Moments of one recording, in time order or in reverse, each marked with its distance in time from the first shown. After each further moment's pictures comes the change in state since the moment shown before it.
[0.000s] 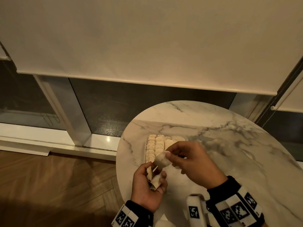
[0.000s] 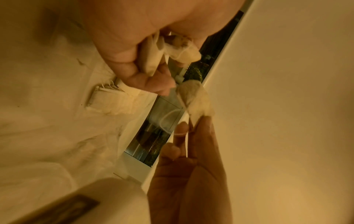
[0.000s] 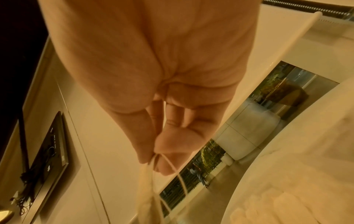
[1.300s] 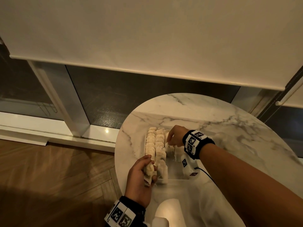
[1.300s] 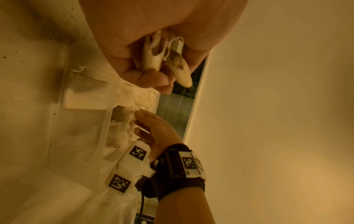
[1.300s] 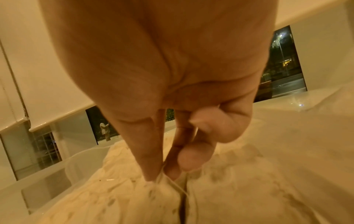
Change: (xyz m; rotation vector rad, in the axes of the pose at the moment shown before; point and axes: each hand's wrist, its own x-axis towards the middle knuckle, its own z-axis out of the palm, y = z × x) left_hand 0.009 0.009 -0.014 0.255 0.137 0.232; right_hand 0.144 0.088 0.016 -0.663 -0.304 0.415
